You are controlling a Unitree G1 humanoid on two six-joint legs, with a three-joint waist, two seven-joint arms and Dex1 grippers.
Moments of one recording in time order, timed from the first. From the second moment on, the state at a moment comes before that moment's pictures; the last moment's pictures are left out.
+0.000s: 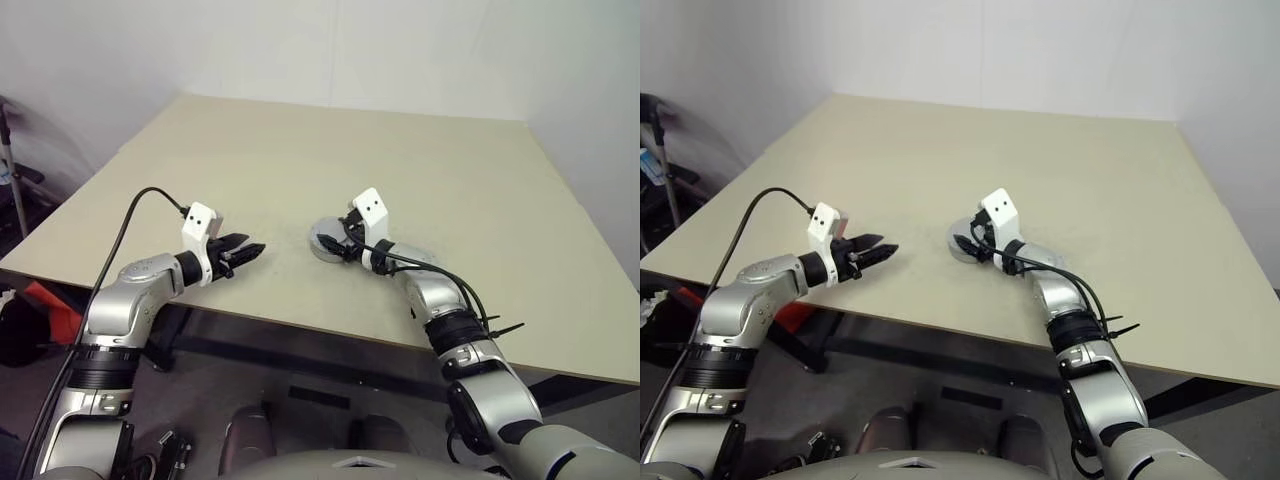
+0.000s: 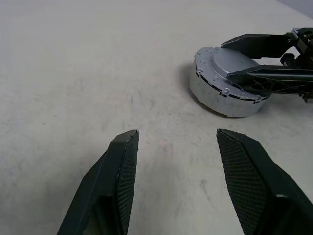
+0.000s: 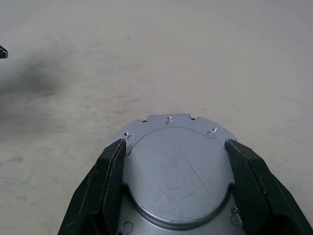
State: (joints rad) left arm -0.33 0.50 0.06 0.00 -0.44 0.66 -0.72; right arm -0.58 -0.17 0.13 0.52 0.10 0.16 0.58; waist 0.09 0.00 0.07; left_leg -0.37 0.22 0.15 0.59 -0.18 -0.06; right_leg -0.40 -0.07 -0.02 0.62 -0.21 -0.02
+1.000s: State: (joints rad) left arm -0.33 0.48 0.06 -0.01 -0.45 0.68 -0.70; right arm -0.61 -0.21 0.15 0.49 0.08 0.31 0.64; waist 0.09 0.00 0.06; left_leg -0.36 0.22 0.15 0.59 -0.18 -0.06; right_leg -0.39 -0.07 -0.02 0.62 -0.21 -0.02
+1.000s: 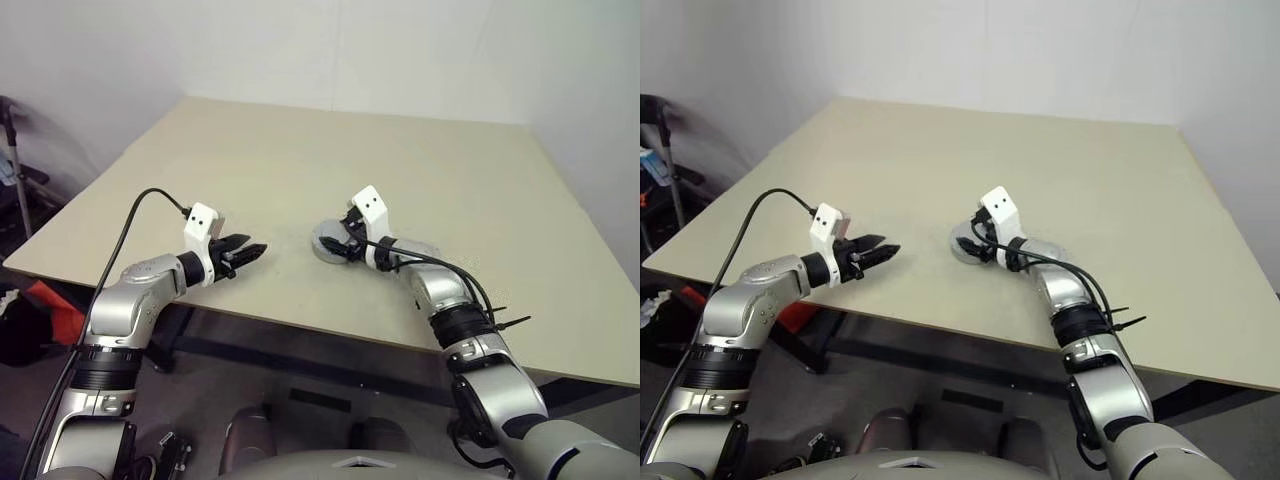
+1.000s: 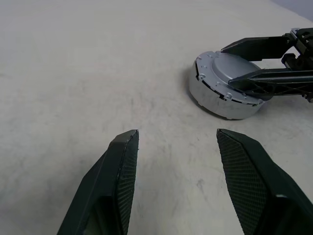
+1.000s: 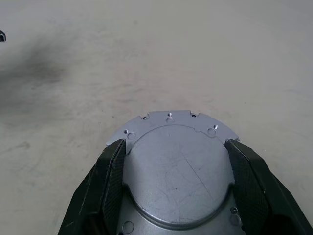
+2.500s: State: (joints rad) left arm -0.71 0.13 0.17 0.48 -0.56 0.79 -0.50; right arm -0.63 -0.23 0.18 0.53 0.08 0.31 0.60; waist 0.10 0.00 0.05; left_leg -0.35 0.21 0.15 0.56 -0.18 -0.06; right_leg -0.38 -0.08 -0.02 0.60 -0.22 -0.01
